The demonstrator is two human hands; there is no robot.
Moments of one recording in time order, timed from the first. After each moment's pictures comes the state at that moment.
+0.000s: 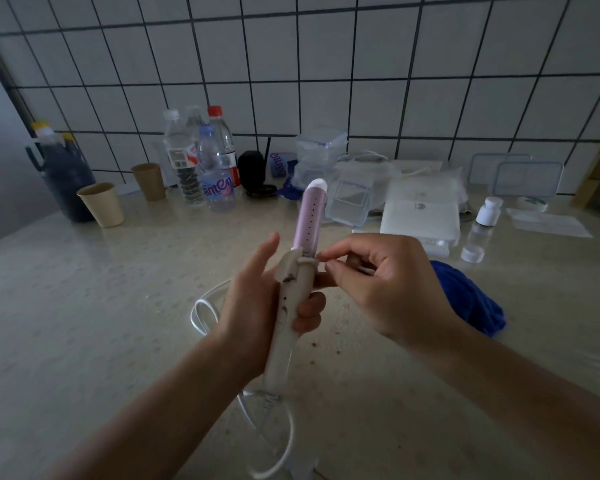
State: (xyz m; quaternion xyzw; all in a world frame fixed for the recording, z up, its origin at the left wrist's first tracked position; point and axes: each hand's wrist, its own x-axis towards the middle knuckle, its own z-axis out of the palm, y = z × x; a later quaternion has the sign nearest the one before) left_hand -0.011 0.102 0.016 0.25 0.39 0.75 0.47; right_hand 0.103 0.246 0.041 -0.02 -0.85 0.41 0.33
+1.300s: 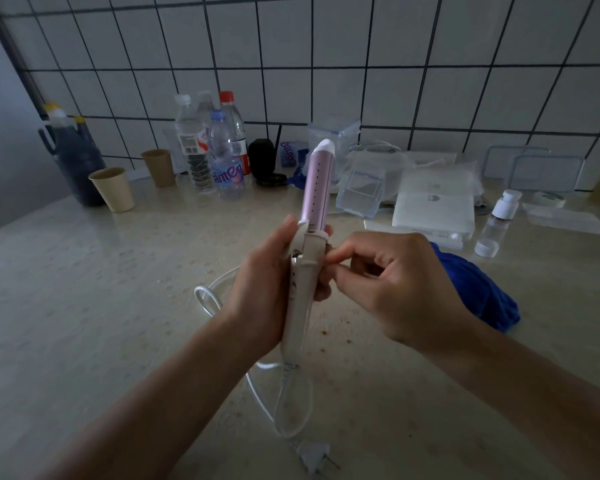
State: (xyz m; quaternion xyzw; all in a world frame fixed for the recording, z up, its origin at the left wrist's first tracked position) left_hand -0.005 0.102 0.032 0.24 0.46 0.76 0.38; right_hand 0.108 0.236 0.042 0.03 -0.87 0.38 0.31
